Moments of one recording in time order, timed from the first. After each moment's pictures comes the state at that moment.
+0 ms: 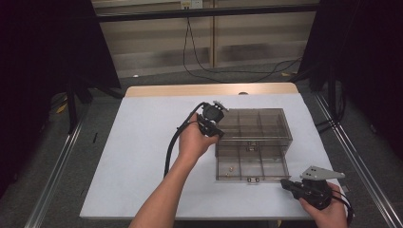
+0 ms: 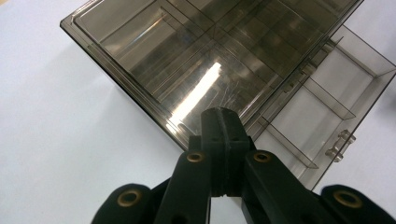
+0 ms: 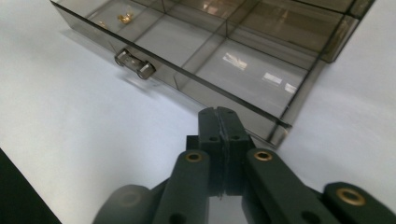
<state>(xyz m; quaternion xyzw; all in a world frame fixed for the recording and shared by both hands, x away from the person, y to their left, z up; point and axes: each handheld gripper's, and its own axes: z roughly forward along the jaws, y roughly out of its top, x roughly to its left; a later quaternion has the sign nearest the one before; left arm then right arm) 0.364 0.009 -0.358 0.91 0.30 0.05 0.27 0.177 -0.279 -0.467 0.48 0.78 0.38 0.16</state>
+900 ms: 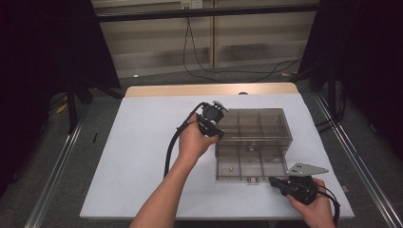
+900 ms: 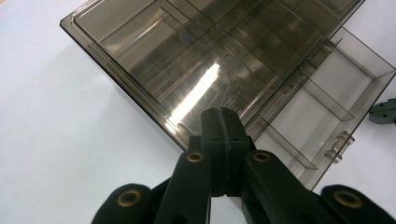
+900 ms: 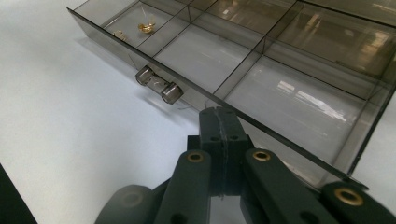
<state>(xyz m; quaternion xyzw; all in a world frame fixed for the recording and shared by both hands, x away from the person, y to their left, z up) 0.365 0.009 -0.358 0.91 0.30 0.04 0.27 0.193 -0.255 -0.474 0.46 0.79 0.38 0.15</state>
